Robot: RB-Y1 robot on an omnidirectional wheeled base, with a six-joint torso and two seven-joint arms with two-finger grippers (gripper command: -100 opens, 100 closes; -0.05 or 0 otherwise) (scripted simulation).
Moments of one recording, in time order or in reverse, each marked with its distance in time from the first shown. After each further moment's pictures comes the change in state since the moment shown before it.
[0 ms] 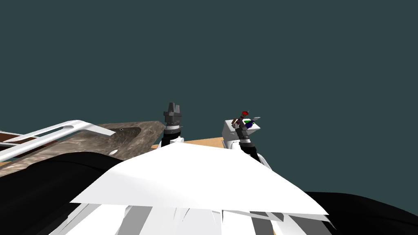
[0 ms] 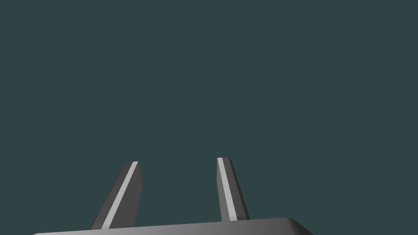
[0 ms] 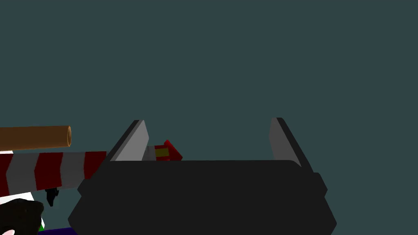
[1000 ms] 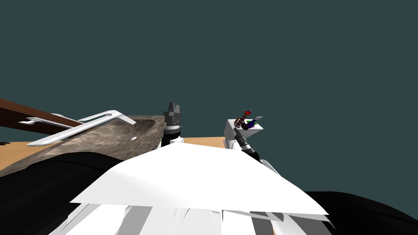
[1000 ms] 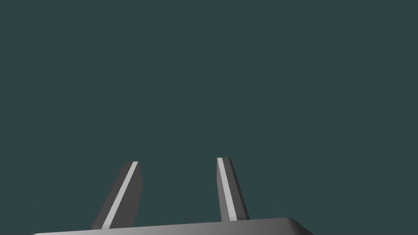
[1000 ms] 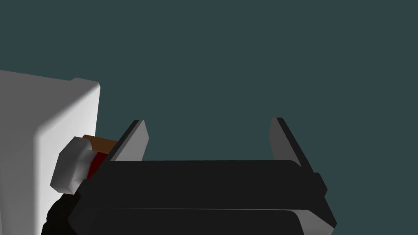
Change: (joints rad) left arm 0.000 0.000 0.000 0.000 0.000 0.000 0.000; right arm 0.093 -0.242 0.057 0.084 0.031 0.020 -0.019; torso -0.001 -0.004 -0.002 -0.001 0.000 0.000
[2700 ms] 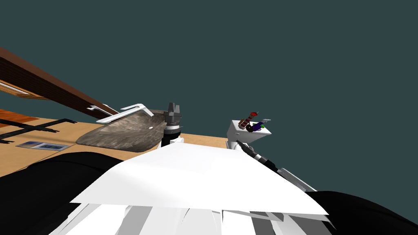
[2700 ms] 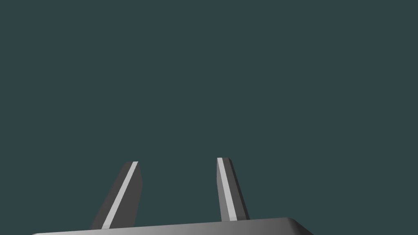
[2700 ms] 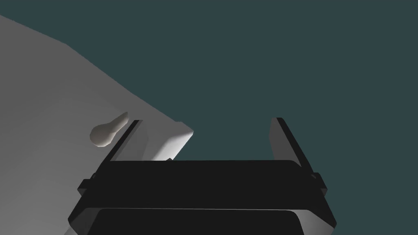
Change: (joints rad) left arm 0.000 0.000 0.000 0.000 0.000 0.000 0.000; right arm 0.121 -0.452 0.040 0.173 0.040 0.024 -0.071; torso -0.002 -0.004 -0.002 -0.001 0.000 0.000
